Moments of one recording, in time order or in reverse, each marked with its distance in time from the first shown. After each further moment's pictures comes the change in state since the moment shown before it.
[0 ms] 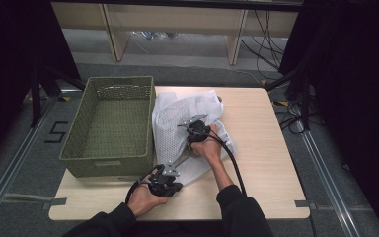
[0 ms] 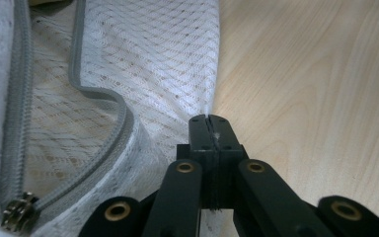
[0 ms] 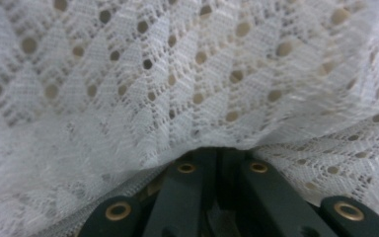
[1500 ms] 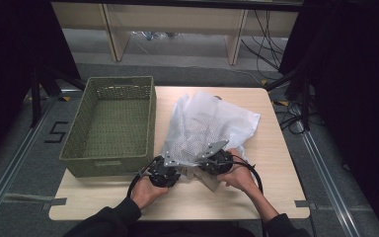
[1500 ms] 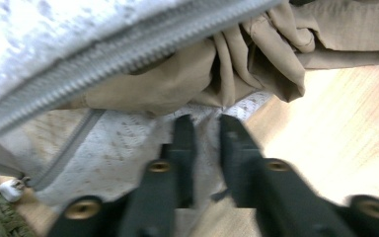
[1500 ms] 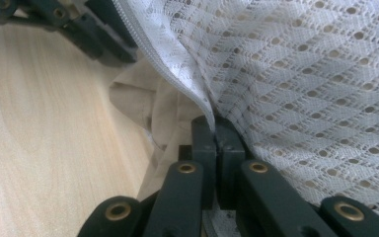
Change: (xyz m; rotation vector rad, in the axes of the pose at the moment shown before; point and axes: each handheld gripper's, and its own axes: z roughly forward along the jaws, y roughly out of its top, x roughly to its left) left arm 0.019 0.011 0.008 -0.020 0.155 -0.057; right arm 0.029 -0.077 -0.089 0.054 0.221 -0.224
